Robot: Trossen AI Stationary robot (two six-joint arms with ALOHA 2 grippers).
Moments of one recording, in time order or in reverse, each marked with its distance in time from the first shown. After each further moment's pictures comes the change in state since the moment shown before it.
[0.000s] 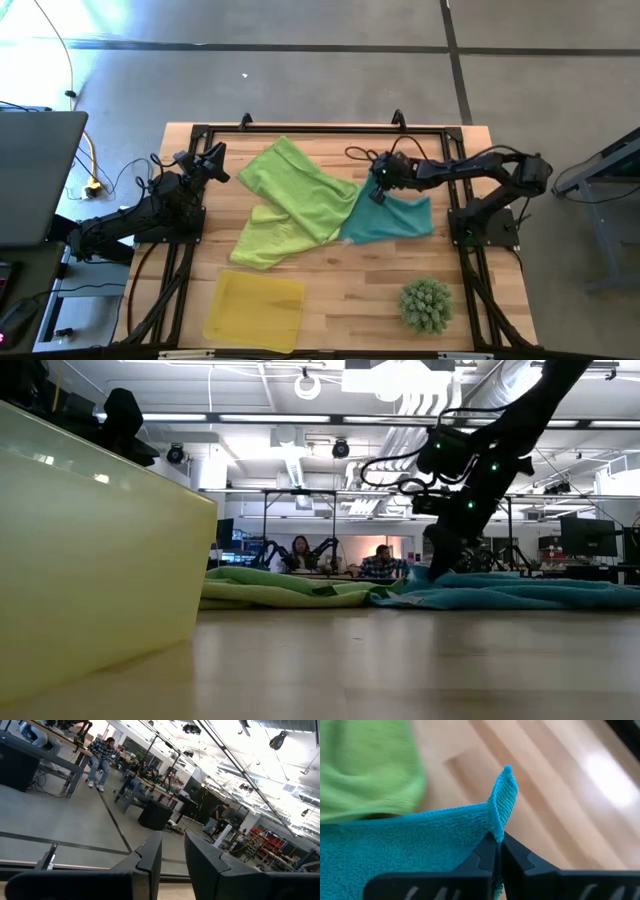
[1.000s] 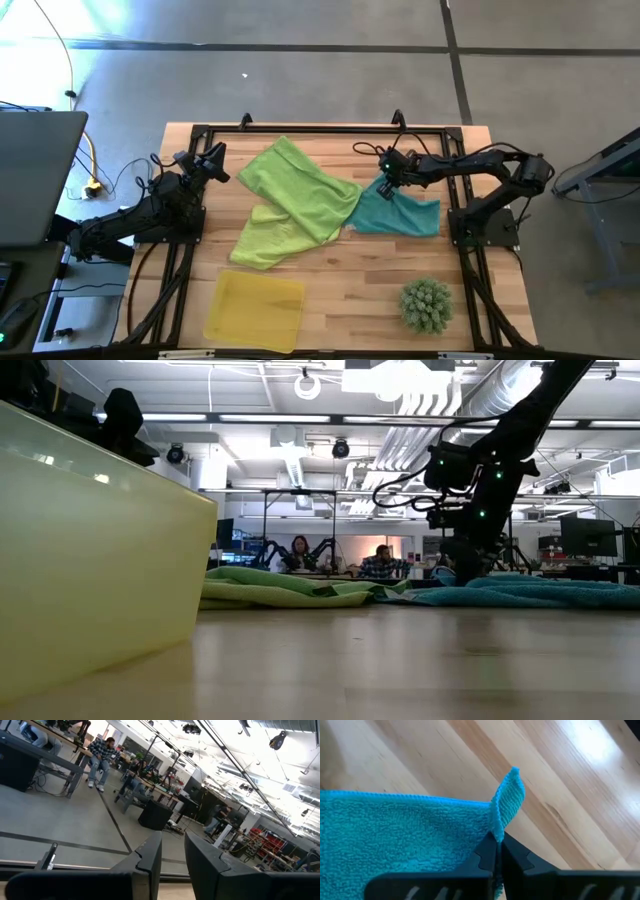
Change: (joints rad) left arm 0.000 0.000 0.000 0.000 0.000 0.000; right arm -0.081 0.000 0.000 -0.161 0.053 0.063
